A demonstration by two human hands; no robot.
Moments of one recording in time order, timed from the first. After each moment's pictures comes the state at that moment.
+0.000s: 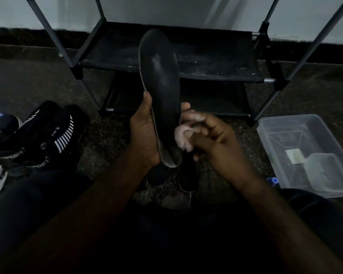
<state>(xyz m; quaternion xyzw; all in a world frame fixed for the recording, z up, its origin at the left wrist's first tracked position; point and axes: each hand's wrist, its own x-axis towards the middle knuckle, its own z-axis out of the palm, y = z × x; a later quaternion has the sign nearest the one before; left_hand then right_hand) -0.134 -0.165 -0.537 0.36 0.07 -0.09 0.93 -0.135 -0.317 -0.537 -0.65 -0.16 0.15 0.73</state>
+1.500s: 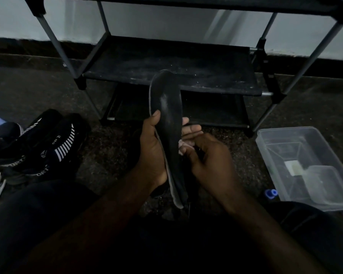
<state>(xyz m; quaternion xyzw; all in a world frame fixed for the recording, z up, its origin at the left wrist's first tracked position) -0.142 -0.179 -0.537 0.40 0.12 -0.05 0.90 -0.135 -0.311 -0.554 -0.86 -0.21 -0.06 0.46</state>
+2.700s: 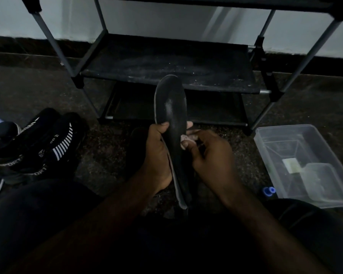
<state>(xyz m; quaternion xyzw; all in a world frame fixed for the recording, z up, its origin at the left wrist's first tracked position) -0.147 -0.190 -0.546 0.45 0.18 -0.04 0.87 -0.128 -0.313 -0.560 -0.87 -0.17 -0.08 0.46</state>
